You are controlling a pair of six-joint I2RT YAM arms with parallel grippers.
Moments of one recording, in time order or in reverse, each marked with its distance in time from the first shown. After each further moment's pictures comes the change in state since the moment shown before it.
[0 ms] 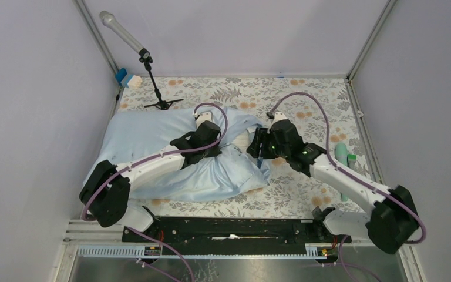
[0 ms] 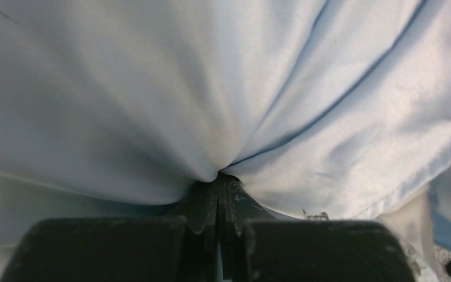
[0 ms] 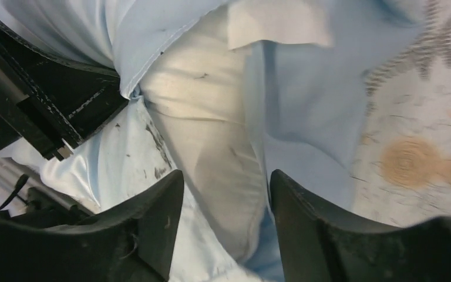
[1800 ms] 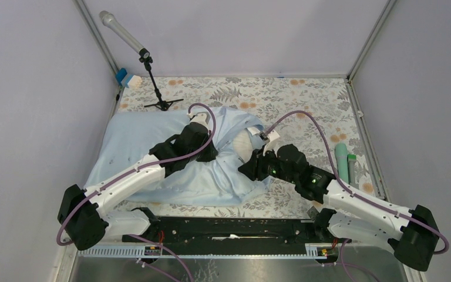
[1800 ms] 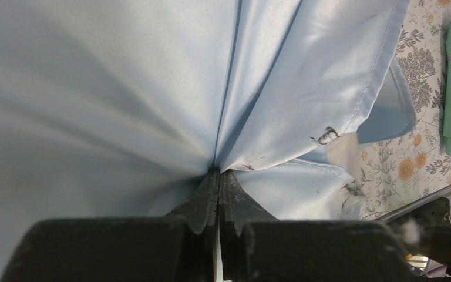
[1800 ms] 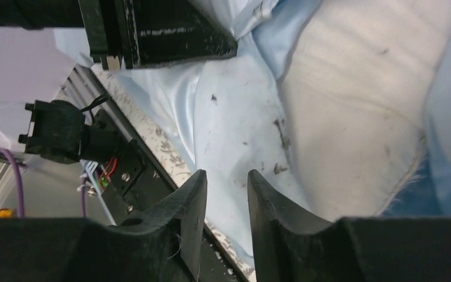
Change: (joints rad) left arm -0.026 -0.253 -0.007 -0.145 0.158 0.068; right arm 0.244 -0.297 -0.225 0.209 -0.061 -0.048
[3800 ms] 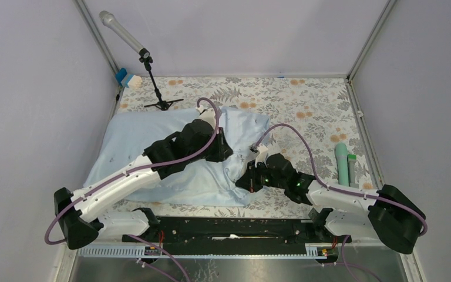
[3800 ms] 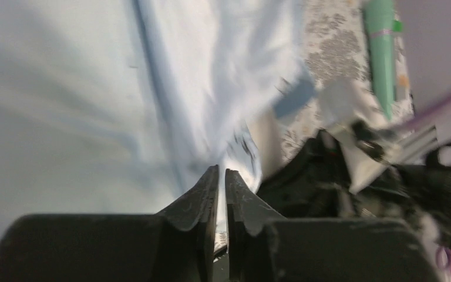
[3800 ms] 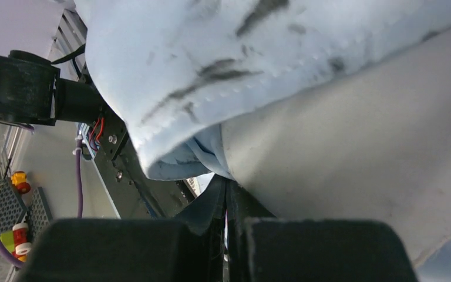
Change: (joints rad) left arm -0.124 -0.035 0.170 -0.100 0.038 -0.022; right arm 0.001 0.213 -0.171 0.267 -0.126 0.066
